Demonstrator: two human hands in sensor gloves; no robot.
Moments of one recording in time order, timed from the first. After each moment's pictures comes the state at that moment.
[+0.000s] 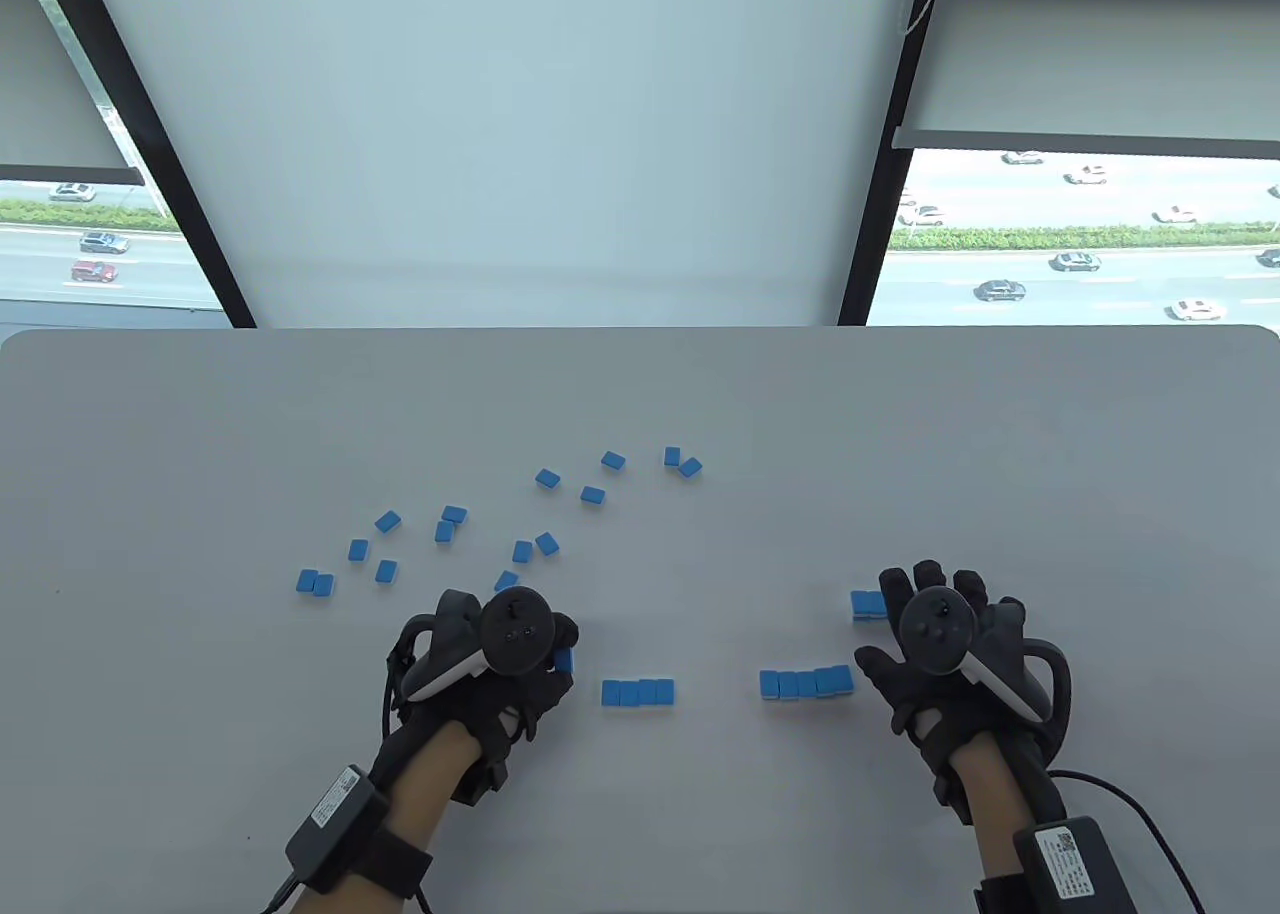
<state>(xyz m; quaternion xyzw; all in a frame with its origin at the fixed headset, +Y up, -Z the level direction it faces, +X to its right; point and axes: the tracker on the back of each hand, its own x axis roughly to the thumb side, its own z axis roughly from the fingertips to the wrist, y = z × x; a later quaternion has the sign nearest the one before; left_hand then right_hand) -0.163 -0.732 -0.338 -0.11 -0.17 0.09 0.97 0.240 -0.739 -0.328 -0.02 0.09 0.99 0.08</state>
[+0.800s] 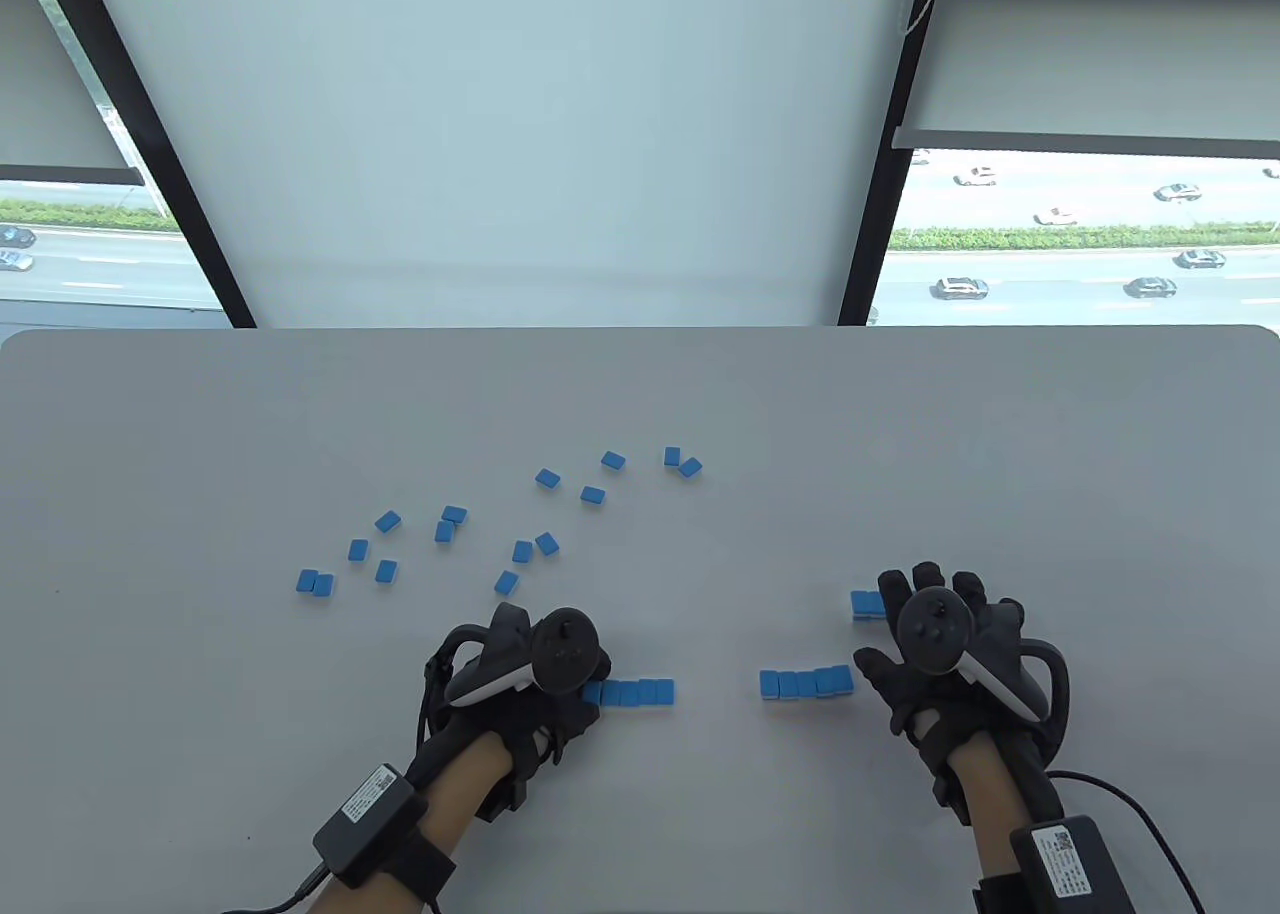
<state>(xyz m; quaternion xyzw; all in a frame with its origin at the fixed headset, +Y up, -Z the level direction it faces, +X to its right) -0.138 -0.750 -0.335 -0.14 -0.21 0.06 0.97 0.239 -0.739 -0.328 -0.02 0.09 0.99 0.07</state>
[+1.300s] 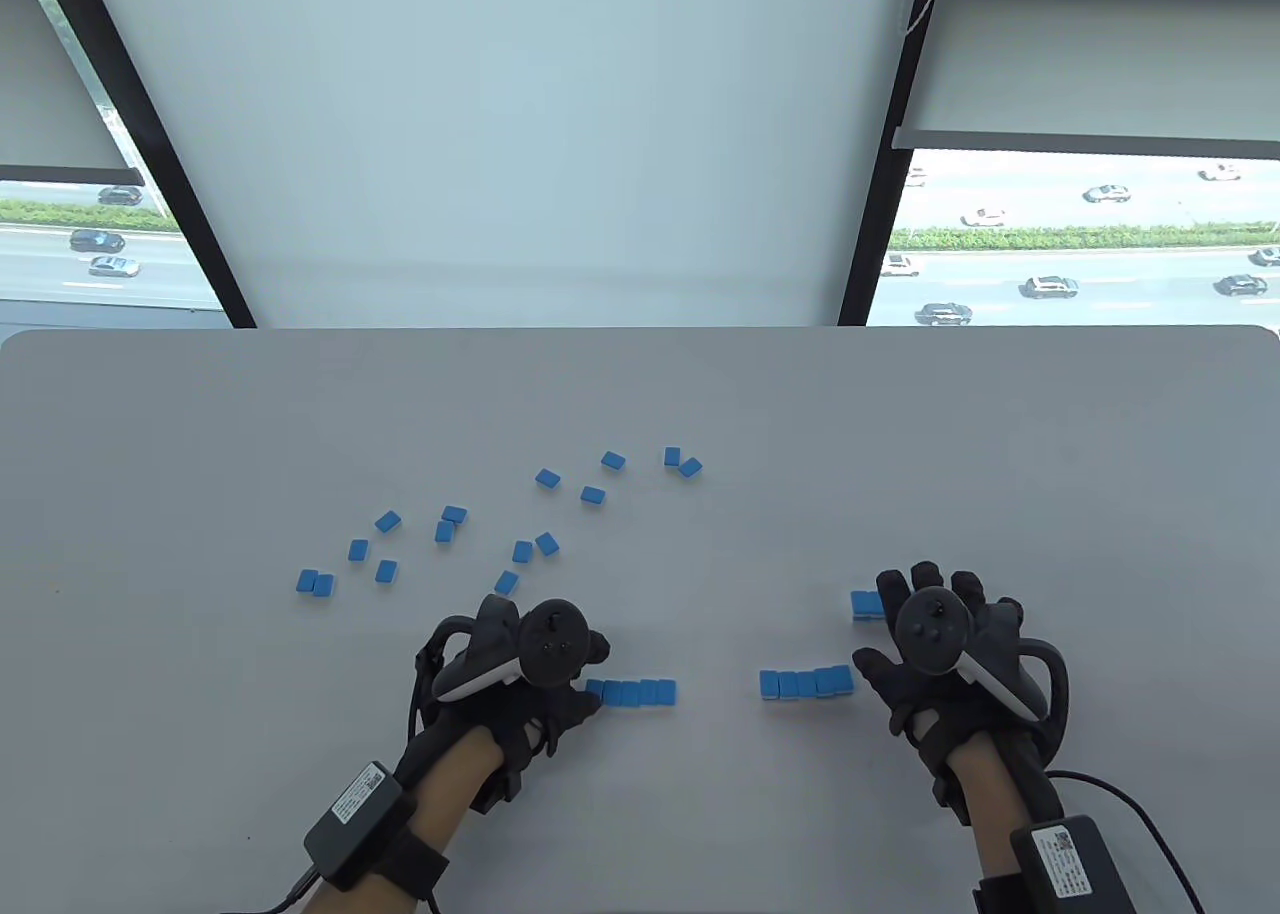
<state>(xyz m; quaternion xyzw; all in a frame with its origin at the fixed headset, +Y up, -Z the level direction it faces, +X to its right) -0.148 -0.720 -0.337 -0.09 -0.20 0.06 0.97 0.238 -0.738 -0.328 -0.02 0.09 0.99 0.07</state>
